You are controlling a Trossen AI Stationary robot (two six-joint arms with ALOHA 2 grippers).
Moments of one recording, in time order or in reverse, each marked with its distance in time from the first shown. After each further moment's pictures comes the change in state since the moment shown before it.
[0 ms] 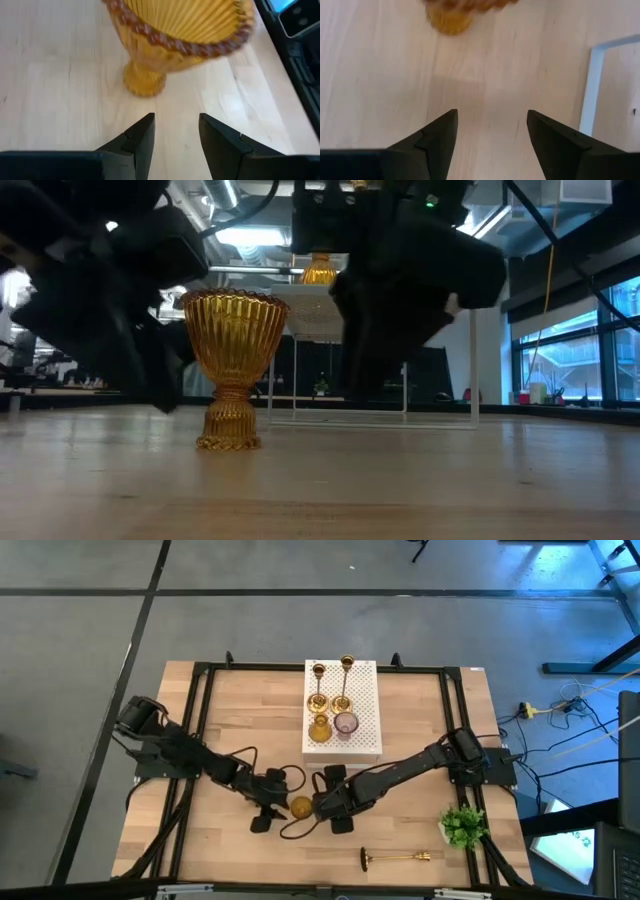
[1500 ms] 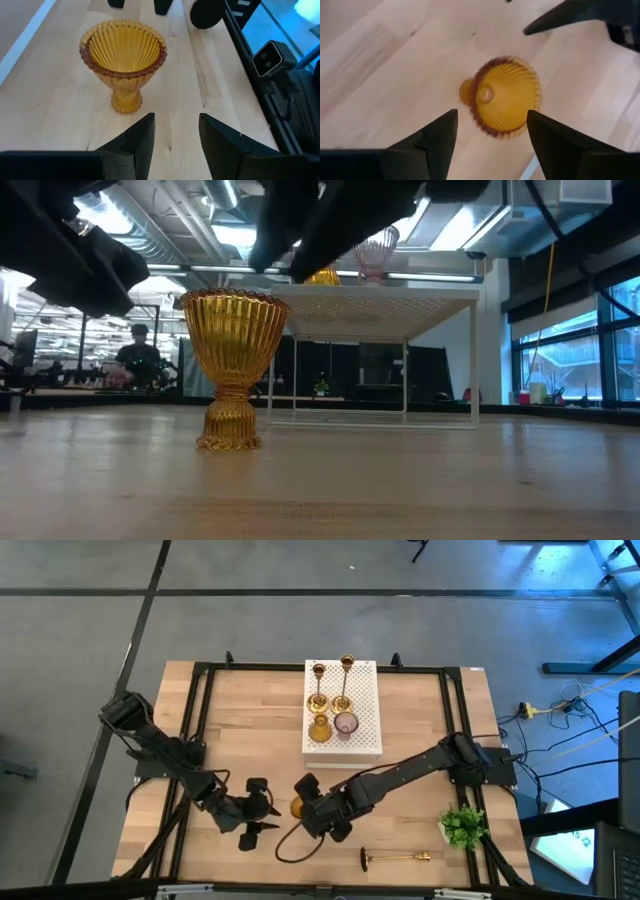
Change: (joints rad) left arm -0.325 -0.144 0.000 -0.042 -0.516 -0.186; right arm 0.040 0.037 0.287 -0.041 -0.050 -0.602
